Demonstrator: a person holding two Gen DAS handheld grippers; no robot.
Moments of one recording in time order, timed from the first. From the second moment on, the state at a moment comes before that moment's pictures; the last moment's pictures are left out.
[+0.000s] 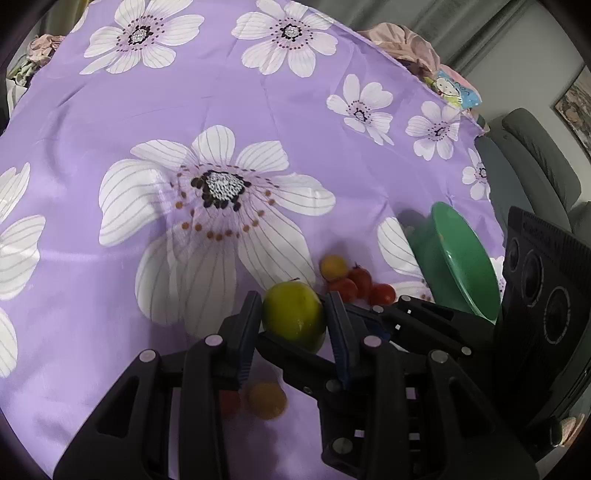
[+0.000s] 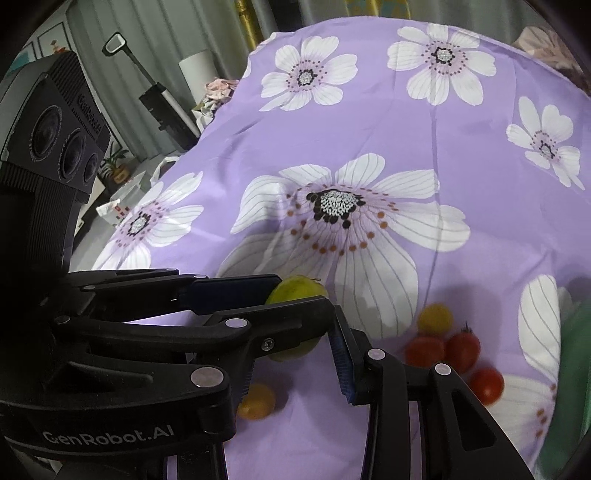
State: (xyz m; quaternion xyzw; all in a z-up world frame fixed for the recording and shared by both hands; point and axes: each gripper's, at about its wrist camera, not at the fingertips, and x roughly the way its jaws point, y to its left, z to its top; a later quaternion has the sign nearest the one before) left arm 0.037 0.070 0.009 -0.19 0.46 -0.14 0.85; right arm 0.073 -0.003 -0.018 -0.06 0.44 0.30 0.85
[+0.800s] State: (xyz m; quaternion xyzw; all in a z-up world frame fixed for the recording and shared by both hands) left arm -0.003 0.031 0.044 -0.15 0.44 -0.16 0.87; right arm 0.024 -0.032 0.007 -0.05 0.39 0.30 0.87
